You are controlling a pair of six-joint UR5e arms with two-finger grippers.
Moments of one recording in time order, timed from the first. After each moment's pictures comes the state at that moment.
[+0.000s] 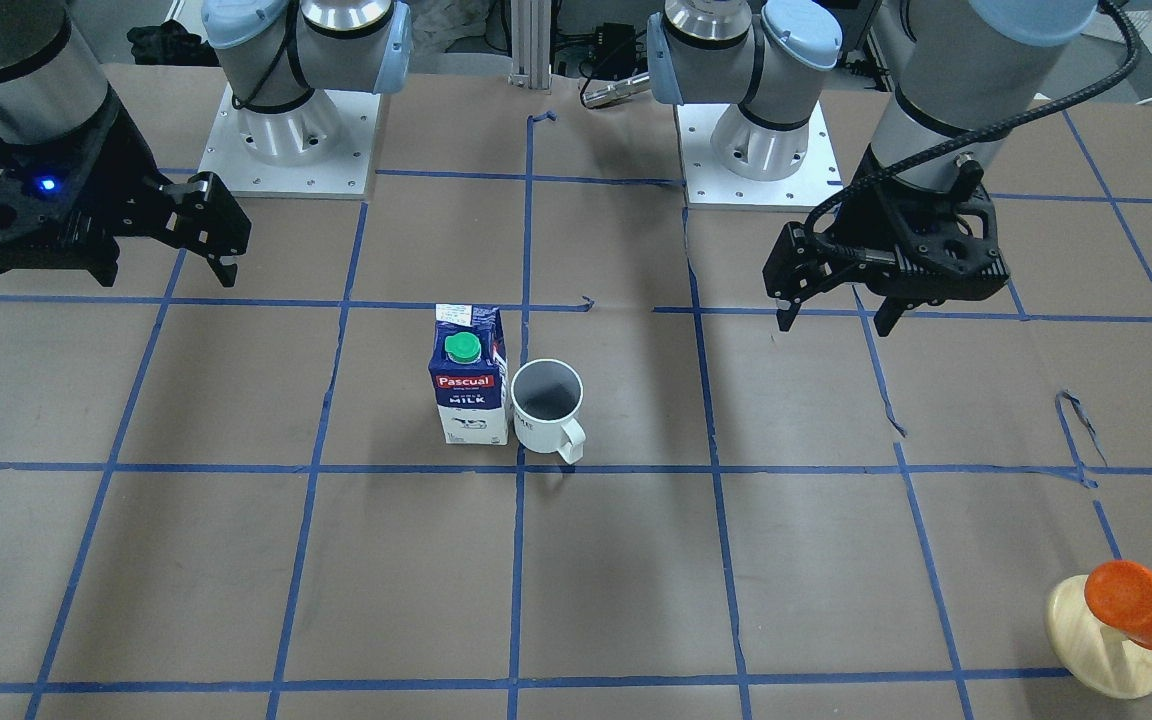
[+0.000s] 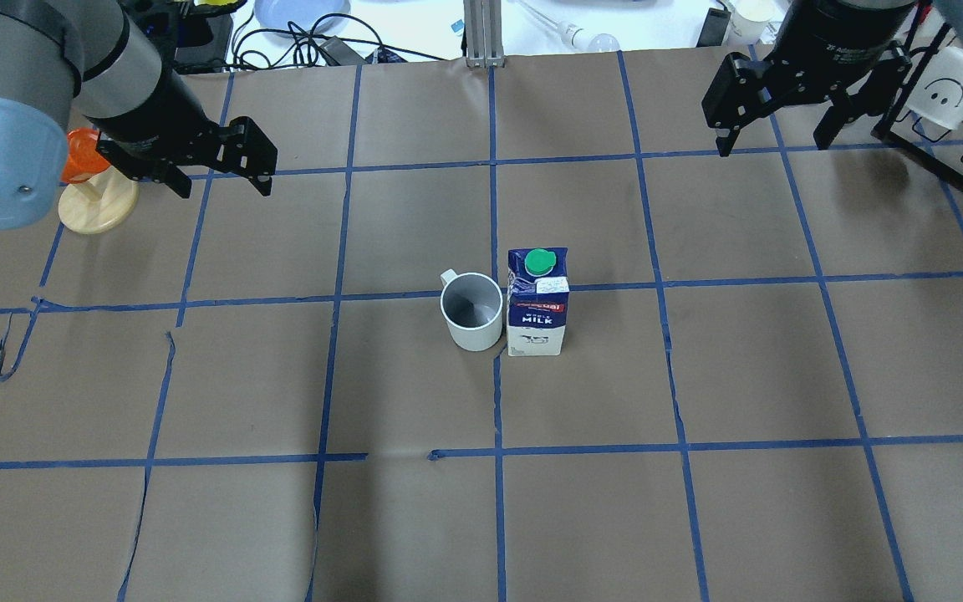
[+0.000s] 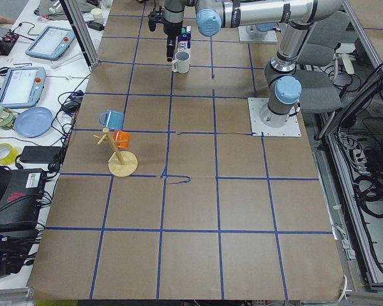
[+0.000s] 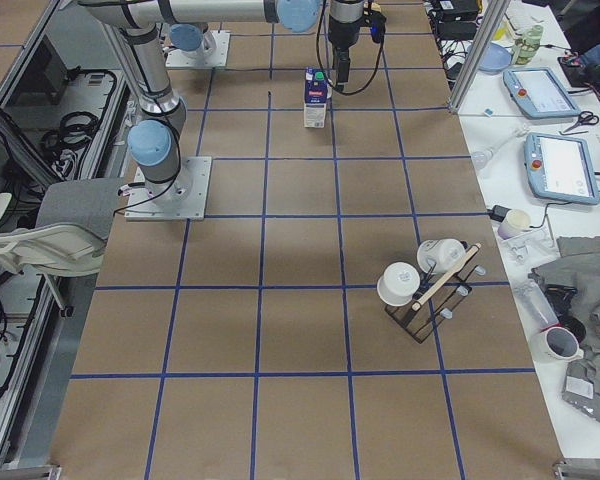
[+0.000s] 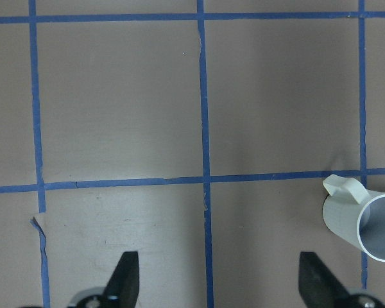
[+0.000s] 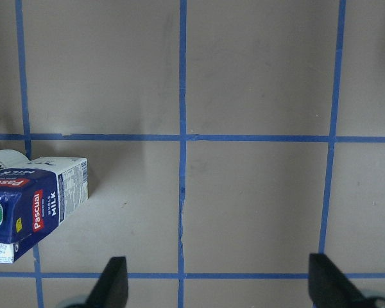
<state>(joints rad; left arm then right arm) -1.51 -1.58 -1.65 -1.35 1.56 0.09 1.51 -1.51 1.47 -1.52 -1.58 -0.08</state>
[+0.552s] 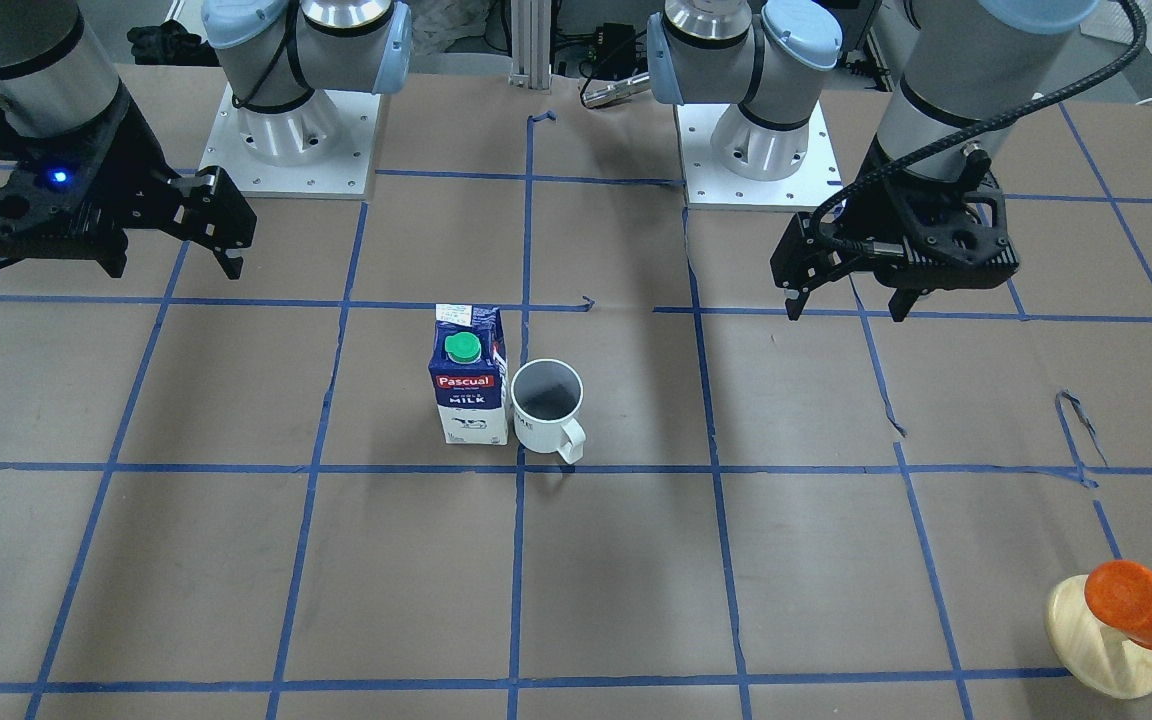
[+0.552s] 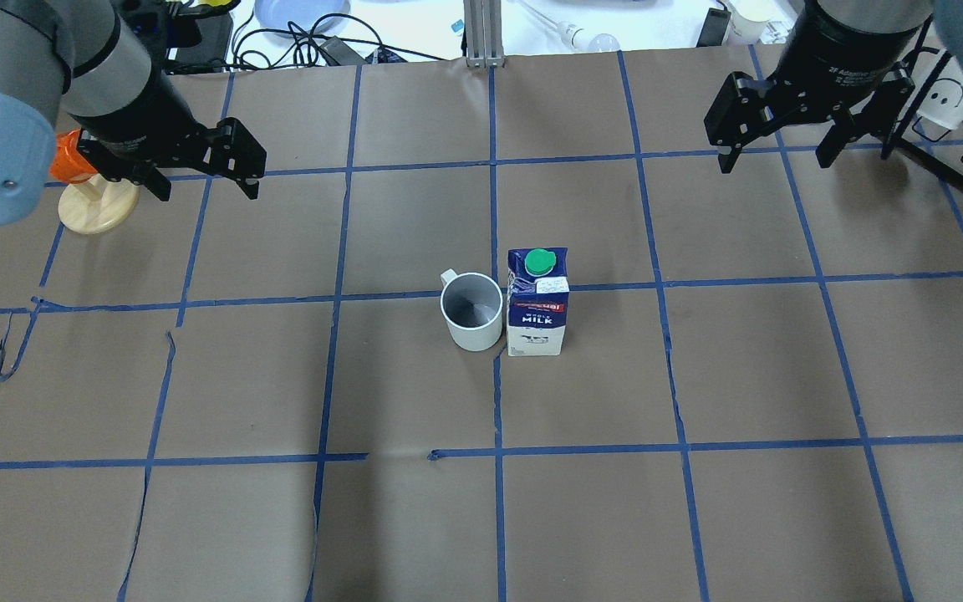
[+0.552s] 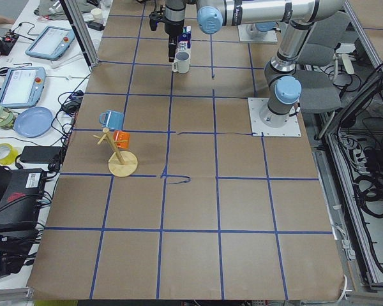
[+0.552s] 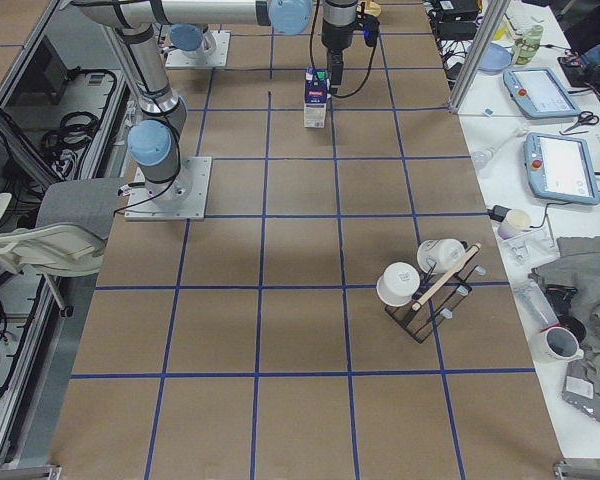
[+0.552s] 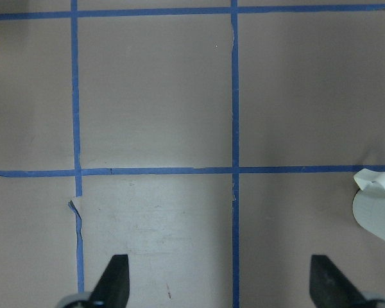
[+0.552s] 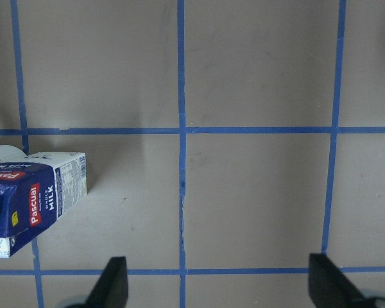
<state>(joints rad) -1.51 -1.58 -1.64 -1.40 1.59 0.07 1.51 -1.53 1.50 -1.53 -1.58 -0.07</state>
